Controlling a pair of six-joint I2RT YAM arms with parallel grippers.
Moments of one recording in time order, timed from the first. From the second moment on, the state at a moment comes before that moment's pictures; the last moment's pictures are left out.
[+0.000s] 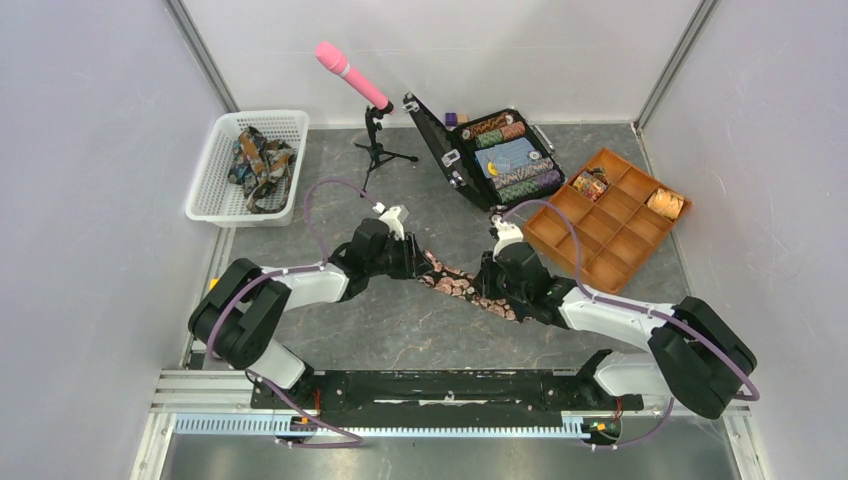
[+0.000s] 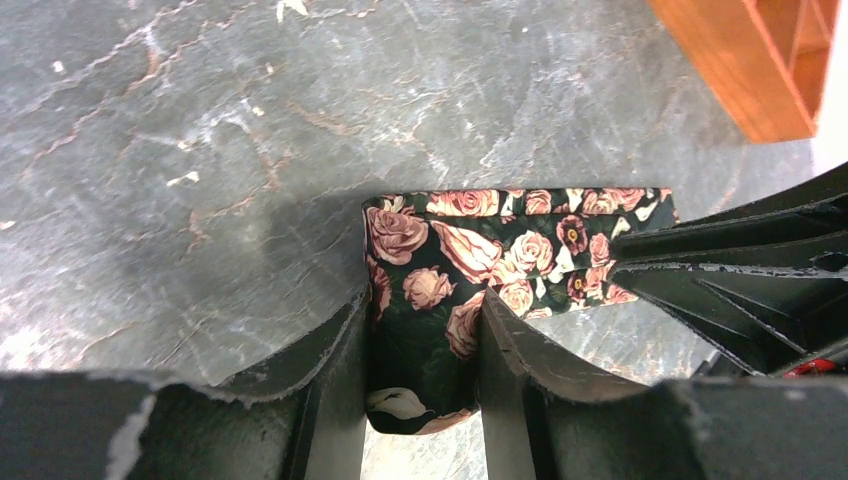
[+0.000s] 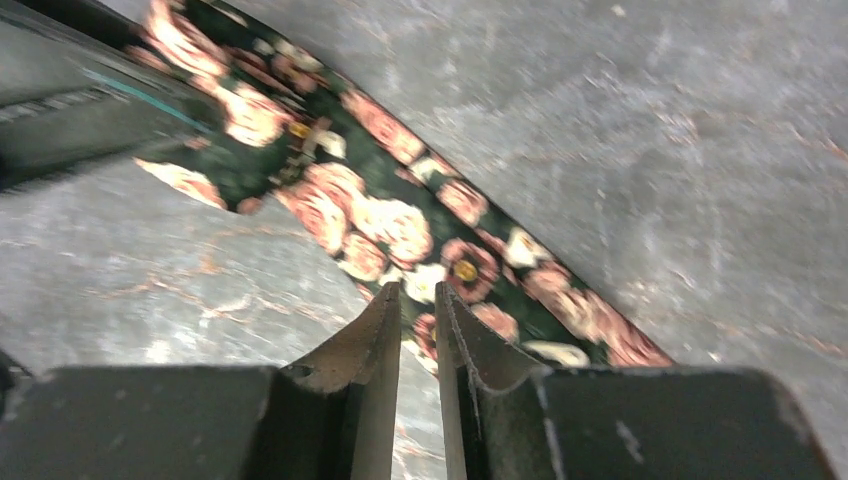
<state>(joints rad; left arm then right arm) -0.59 1.55 0.60 0.37 0.29 -0.58 0.74 1.28 0.49 0.16 0.04 0.53</state>
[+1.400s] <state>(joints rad) -0.94 1.63 0.91 -0.14 -0.51 -0.39 0.73 1.11 0.45 -0.02 0.09 0.45</state>
